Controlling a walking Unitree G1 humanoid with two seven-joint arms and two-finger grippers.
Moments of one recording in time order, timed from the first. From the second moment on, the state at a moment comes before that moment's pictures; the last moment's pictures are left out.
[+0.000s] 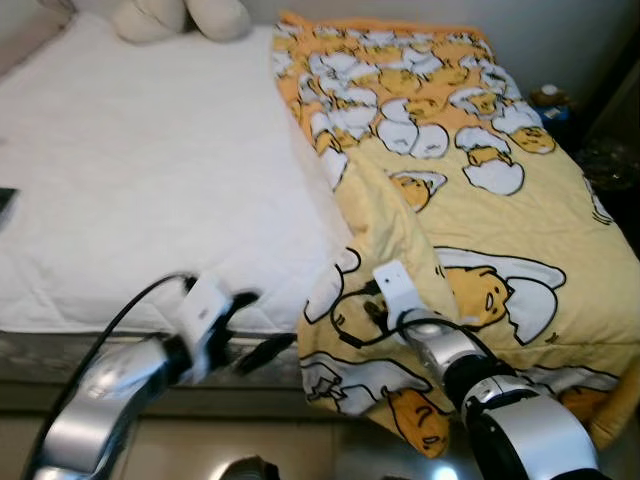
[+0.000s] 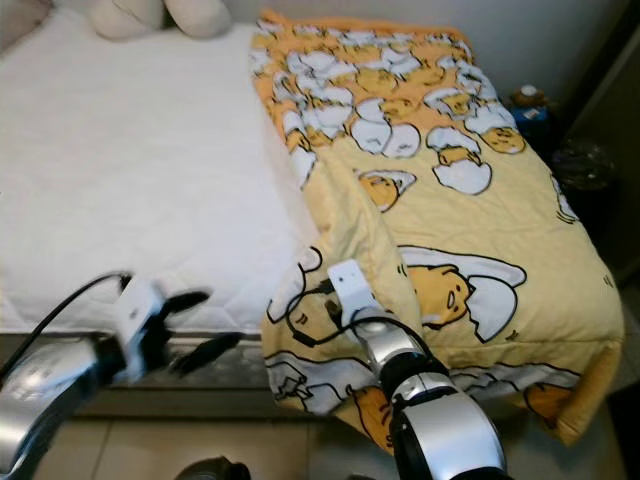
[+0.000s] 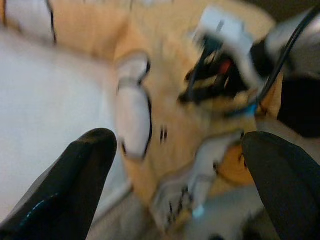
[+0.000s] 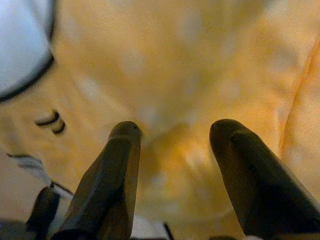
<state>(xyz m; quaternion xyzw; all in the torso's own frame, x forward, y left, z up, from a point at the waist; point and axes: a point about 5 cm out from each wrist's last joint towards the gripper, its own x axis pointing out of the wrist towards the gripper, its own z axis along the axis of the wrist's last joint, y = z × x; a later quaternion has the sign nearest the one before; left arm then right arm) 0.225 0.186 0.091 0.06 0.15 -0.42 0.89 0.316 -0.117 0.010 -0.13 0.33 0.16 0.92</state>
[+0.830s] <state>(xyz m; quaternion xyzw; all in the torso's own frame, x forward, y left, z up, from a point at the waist) 0.233 0.184 0.091 0.06 0.17 -0.43 0.88 0.319 -0.104 0.014 -0.11 0.33 0.16 0.93</state>
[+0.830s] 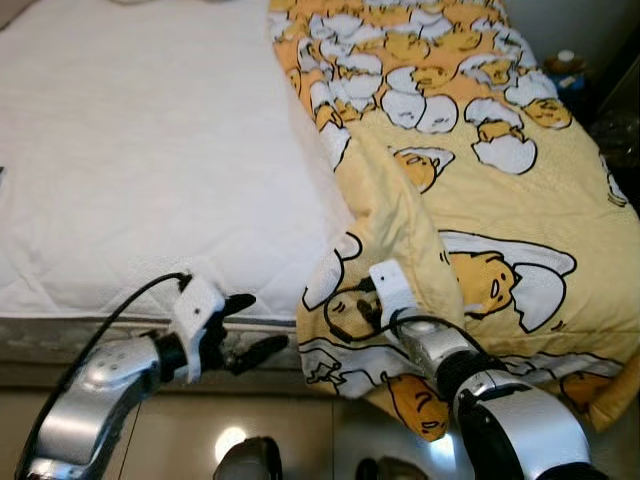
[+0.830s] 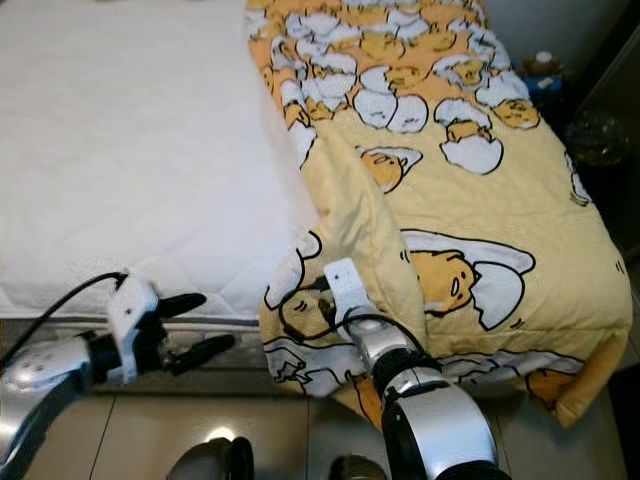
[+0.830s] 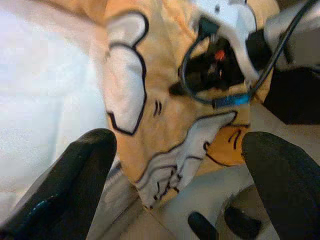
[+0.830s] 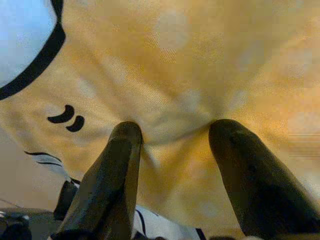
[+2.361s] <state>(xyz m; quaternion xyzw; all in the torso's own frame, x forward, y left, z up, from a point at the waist) 0.214 0.208 0.126 0.08 0.15 -0.46 0.87 0.294 -0.082 0.034 0.14 0.30 0.57 0.75</state>
